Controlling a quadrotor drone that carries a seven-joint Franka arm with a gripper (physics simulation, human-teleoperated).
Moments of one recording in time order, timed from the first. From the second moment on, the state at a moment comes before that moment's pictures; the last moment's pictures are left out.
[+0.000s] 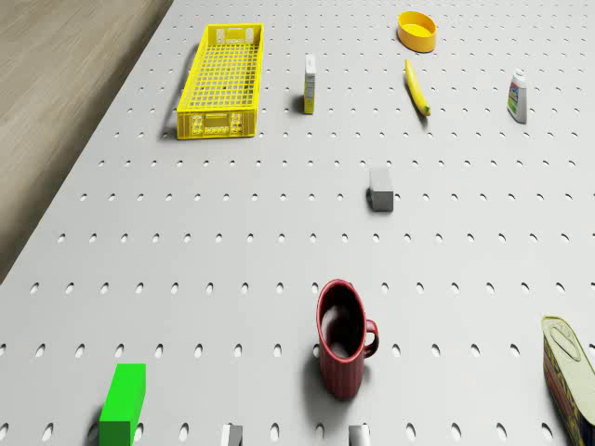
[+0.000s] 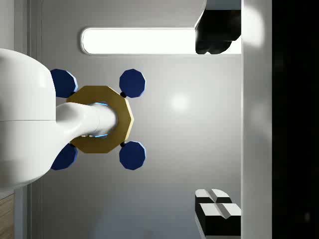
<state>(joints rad) 0.00 -0.79 0.00 -2.34 0.00 1.55 0.79</state>
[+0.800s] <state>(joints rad) -0.01 -0.71 0.00 -2.07 0.00 1.37 0.78</state>
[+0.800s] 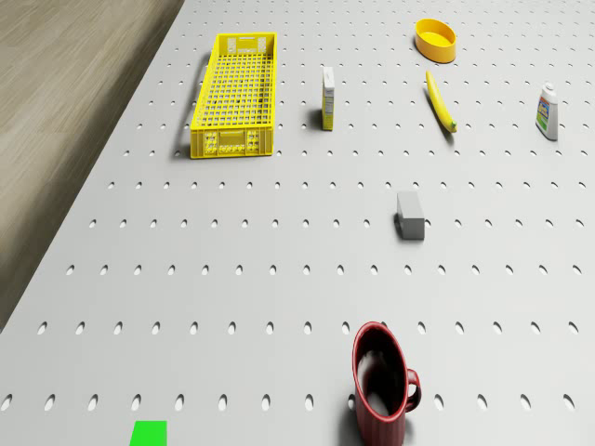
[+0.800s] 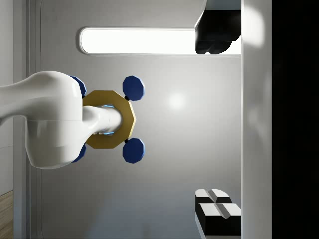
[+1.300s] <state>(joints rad) -0.01 -0.70 0.00 -2.04 0.00 1.36 0.78</state>
